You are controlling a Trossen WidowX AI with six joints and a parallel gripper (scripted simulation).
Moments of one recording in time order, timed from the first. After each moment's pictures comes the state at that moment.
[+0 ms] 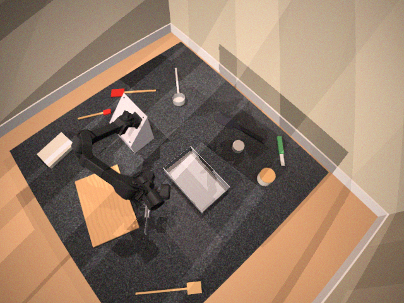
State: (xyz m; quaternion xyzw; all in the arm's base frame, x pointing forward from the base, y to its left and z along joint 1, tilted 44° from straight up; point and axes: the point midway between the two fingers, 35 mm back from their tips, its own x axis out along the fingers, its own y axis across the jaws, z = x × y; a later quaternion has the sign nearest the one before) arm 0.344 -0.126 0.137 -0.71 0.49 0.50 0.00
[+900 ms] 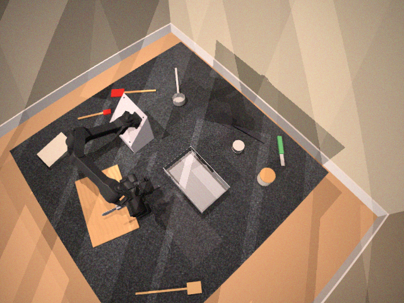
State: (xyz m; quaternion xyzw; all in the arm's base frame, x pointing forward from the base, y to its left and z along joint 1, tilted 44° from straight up) arm 0.320 -0.164 0.165 -0.61 0.68 0.19 0.37
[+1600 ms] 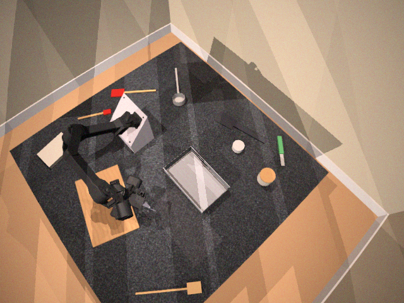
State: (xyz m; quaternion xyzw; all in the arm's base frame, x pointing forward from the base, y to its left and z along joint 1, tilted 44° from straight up) arm 0.298 -0.191 0.186 -0.39 0.70 -0.10 0.59
